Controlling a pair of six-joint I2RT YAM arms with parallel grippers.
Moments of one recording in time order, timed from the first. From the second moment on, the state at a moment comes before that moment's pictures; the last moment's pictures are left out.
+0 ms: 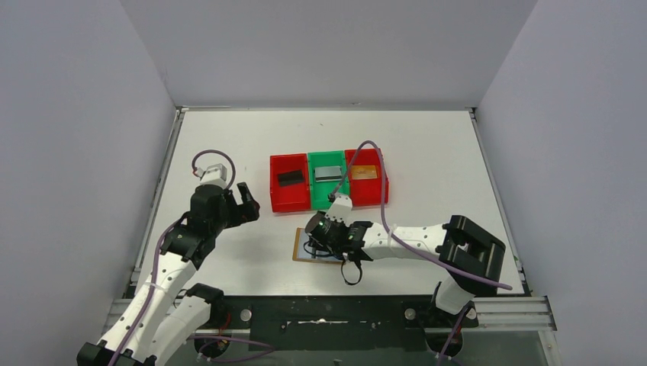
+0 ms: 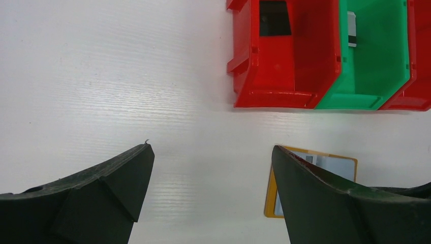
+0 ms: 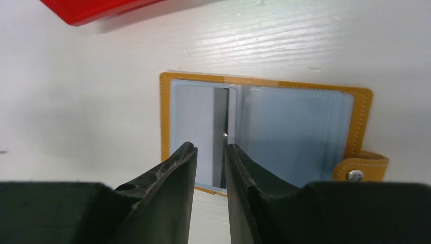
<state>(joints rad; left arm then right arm) -0.31 0.77 0.63 -0.47 -0.13 -0.49 1.13 1.61 0.91 -0.28 0.45 1.17</state>
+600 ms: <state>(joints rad) -0.31 0.78 0.63 -0.47 -0.11 -0.49 1.11 1.62 0.82 -0.20 0.36 1.22</state>
